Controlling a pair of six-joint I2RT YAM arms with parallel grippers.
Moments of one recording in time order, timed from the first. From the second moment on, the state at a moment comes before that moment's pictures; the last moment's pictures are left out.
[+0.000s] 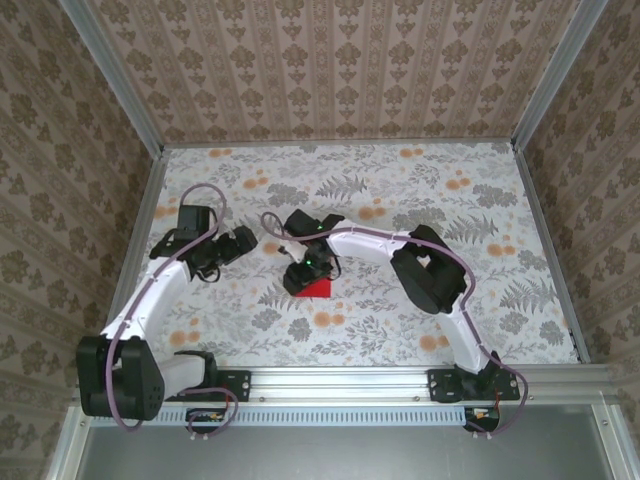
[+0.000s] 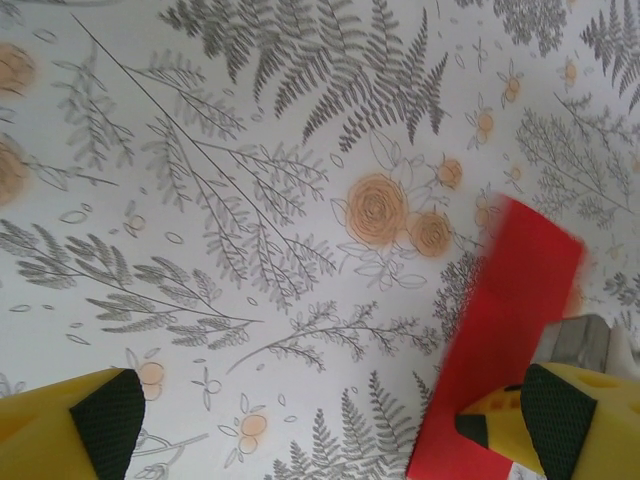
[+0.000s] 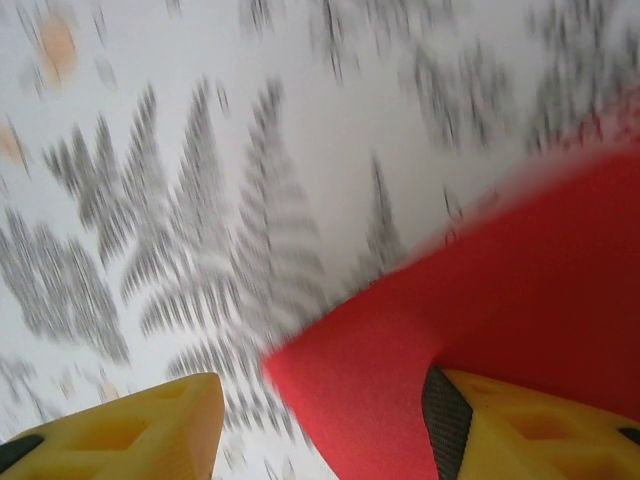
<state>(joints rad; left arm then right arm) -0.14 1.19 0.80 -0.60 0.24 -0.58 0.81 2.16 1.61 -0.80 -0.35 0.14</state>
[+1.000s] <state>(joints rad) -0.61 1.66 0.98 -0.39 0.42 -0.65 0.51 1.85 1.17 -0.56 -0.19 0.66</state>
